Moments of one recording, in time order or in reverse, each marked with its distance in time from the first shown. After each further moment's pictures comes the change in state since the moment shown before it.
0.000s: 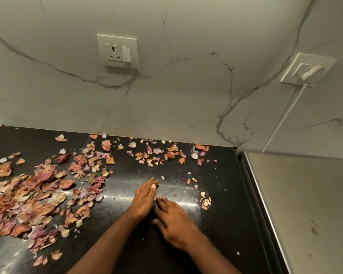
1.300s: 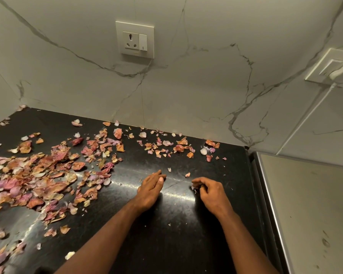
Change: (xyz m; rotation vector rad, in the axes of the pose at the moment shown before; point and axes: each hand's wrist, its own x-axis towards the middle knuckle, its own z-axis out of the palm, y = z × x) left_hand -0.010 0.005 0.003 0.139 0.006 -0.014; right_hand -0.001 0.090 -0.063 0.416 0.335 0.333
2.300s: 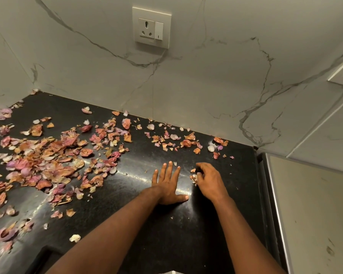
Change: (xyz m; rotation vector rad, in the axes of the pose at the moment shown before) left_hand 0.012 0.042 0.026 0.695 -0.328 -0.037; right_hand 0.032 -0.030 0.007 -0.194 -0.076 0.043
